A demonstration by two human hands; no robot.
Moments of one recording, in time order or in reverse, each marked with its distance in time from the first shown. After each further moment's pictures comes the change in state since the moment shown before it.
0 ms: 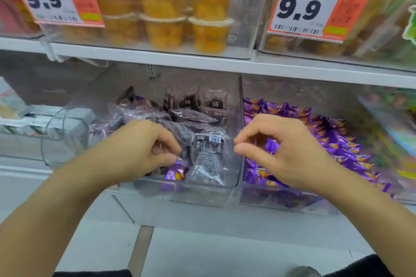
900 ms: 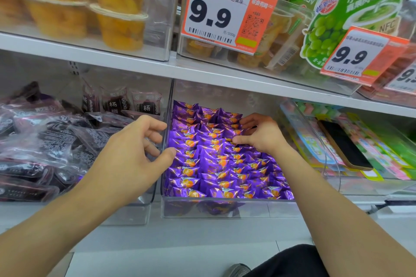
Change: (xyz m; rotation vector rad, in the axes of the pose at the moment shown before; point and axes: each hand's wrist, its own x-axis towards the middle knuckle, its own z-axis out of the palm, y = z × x) left_hand 0.042 0.098 0.071 -0.502 0.349 -0.002; right_hand -0.023 0.197 -0.076 -0.159 0.110 0.768
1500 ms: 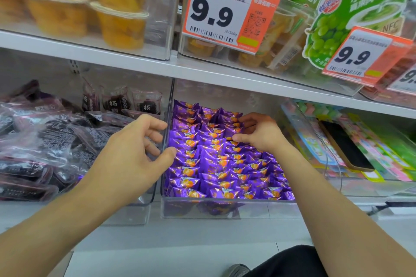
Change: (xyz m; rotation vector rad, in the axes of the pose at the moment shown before) left_hand 0.001 0.000 0.001 0.004 0.004 0.007; right_hand 0.005 -0.001 0.000 -0.031 -0.015 -0.037
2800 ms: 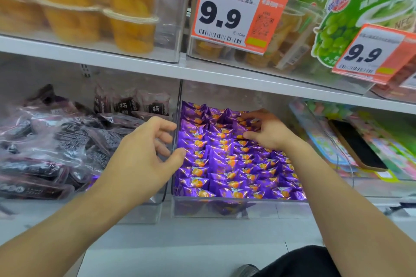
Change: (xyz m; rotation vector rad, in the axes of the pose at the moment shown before) left_hand -0.001 -0.003 0.001 0.004 0.001 0.009; right_hand 0.008 -0.004 -0.005 -0.173 -0.128 -0.101
